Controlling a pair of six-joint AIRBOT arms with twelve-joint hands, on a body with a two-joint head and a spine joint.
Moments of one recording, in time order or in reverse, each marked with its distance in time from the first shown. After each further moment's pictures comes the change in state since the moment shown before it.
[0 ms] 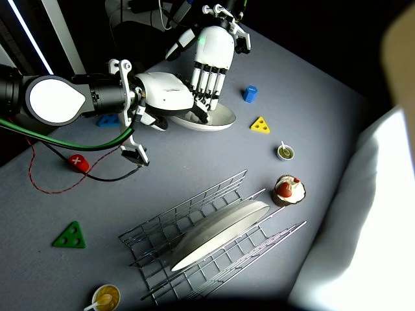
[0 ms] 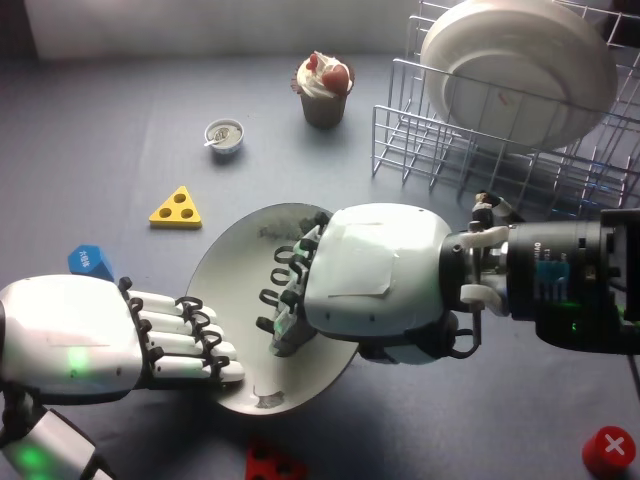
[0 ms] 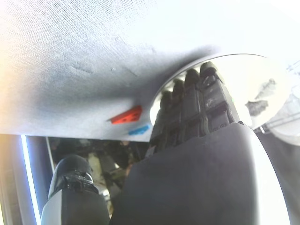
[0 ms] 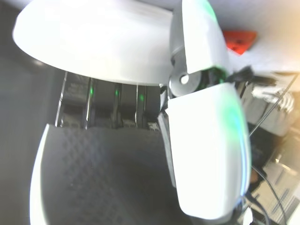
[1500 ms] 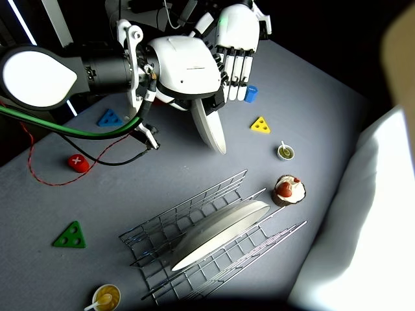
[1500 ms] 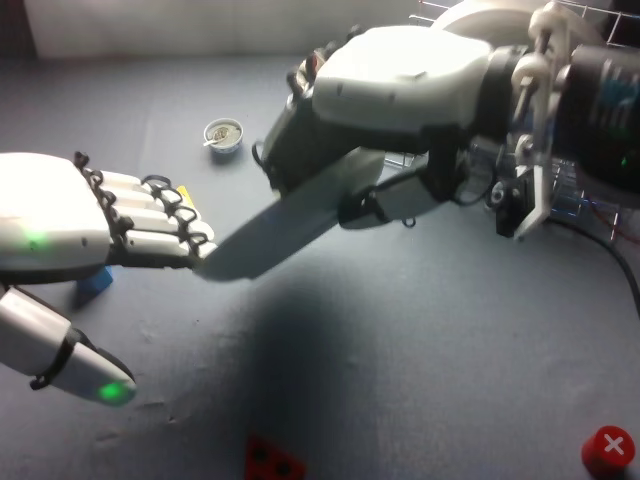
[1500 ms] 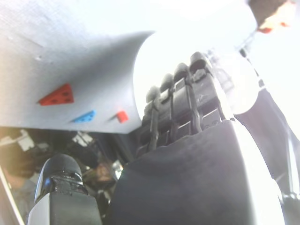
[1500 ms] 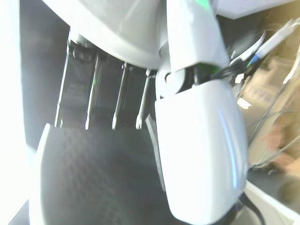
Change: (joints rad) left arm -0.217 0.111 0.021 -0.116 -0.043 -0.004; right arm 0.233 0.113 -0.007 0.179 -0.021 0.277
